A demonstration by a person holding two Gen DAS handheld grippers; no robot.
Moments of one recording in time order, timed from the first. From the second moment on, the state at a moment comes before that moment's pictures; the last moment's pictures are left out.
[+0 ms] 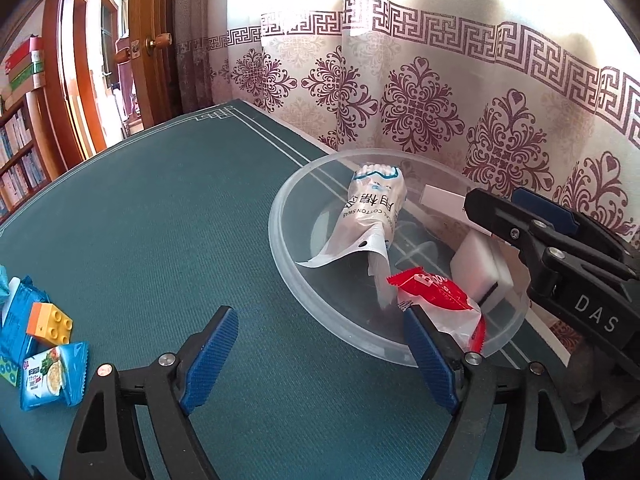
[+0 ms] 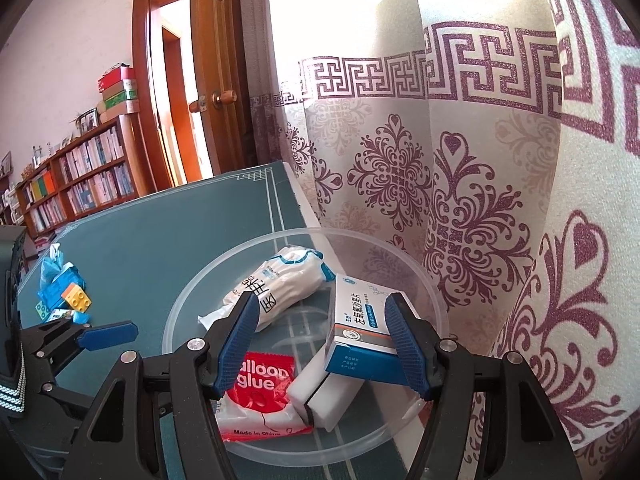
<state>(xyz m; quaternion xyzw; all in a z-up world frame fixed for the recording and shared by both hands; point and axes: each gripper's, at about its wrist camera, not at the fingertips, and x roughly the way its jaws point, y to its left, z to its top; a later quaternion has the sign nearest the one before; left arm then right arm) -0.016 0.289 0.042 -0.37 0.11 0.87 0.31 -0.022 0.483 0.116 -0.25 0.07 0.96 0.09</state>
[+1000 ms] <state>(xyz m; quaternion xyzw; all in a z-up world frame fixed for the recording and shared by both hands) -0.054 0.138 0.058 -0.35 0.04 0.92 0.16 -0.029 0.381 0.127 -0.24 -0.03 0.97 0.01</state>
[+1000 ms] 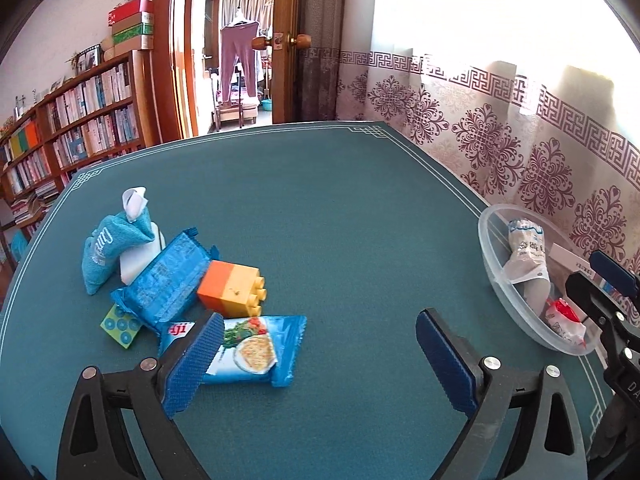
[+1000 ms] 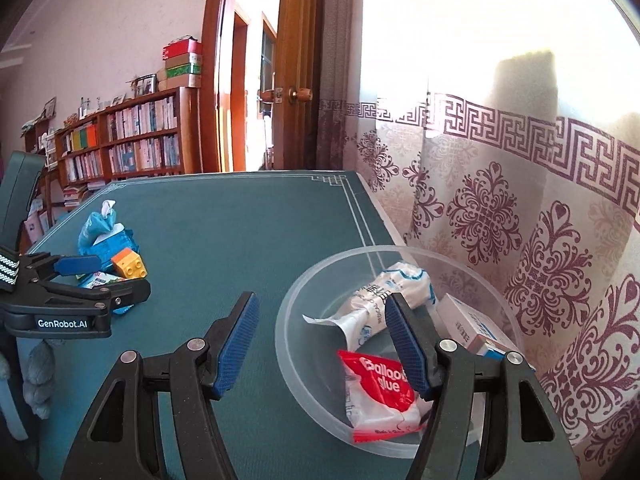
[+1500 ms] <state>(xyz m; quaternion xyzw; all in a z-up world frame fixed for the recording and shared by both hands) -0.074 0.038 0.044 -0.36 0.02 0.93 0.06 -0.096 0.280 0.108 -0.31 0.00 0.94 -0.15</state>
